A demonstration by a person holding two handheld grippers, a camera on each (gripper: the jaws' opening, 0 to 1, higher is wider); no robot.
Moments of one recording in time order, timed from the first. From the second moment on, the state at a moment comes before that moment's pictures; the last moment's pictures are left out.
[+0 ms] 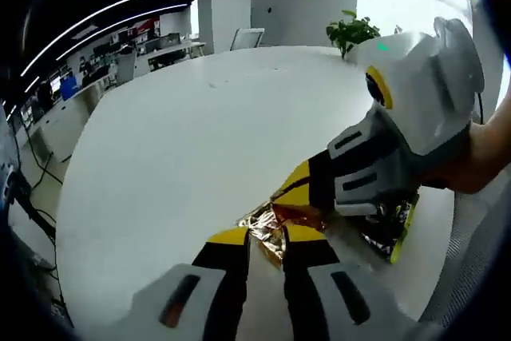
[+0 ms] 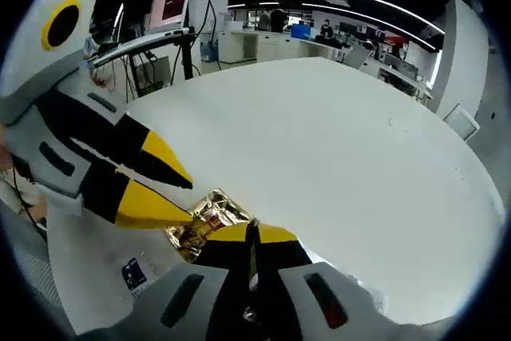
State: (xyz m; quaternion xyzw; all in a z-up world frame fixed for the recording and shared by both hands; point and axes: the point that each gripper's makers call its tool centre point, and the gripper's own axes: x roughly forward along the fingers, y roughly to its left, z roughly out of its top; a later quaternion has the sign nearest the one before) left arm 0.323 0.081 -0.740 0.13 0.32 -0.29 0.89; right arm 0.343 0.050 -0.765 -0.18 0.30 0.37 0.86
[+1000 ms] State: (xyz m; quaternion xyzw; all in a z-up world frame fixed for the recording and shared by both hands) left arm 0.328 0.065 -0.761 0.21 0.32 -0.34 0.86; right arm 0.327 0.040 -0.728 -0.20 0.24 0.38 0.87
